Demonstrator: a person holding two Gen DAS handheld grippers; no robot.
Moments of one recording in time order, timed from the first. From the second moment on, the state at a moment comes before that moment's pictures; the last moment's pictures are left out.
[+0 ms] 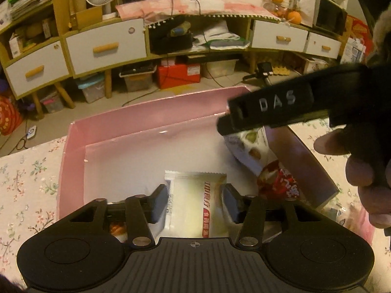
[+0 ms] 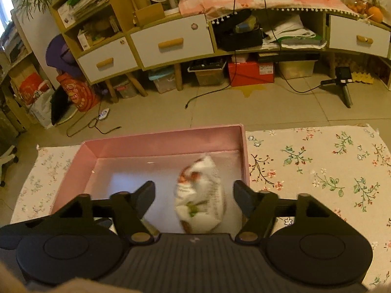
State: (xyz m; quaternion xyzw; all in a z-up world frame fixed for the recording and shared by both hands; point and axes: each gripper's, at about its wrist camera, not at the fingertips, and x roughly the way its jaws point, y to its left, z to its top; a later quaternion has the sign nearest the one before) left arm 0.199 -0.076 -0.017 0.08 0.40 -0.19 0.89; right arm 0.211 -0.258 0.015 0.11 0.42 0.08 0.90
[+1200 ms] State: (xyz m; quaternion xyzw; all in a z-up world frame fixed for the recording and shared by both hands) left arm 0.104 -0.033 0.038 0.08 0.38 -0.18 0.90; right arm 0.133 -0.263 0.067 0.07 0.40 0.07 0.91
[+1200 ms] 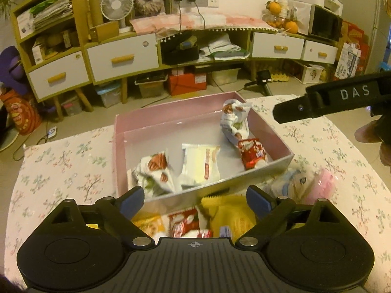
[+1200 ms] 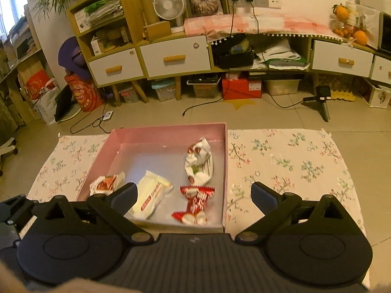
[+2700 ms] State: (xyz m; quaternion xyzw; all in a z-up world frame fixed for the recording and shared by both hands) left arm 0.010 0.002 -0.031 0.03 0.40 -0.19 0.90; right arm 0.027 -0.218 -0.032 0.01 0.42 0.07 0.91
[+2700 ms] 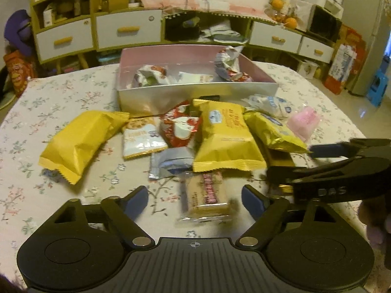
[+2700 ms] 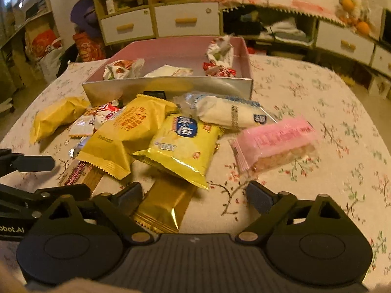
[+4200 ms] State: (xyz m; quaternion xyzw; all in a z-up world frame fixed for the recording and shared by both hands) left arm -0.019 0.006 -0.032 0.10 0.42 -0.26 0.86; right arm -0.011 -0.220 -0.015 -0.09 0.43 0.23 0.87
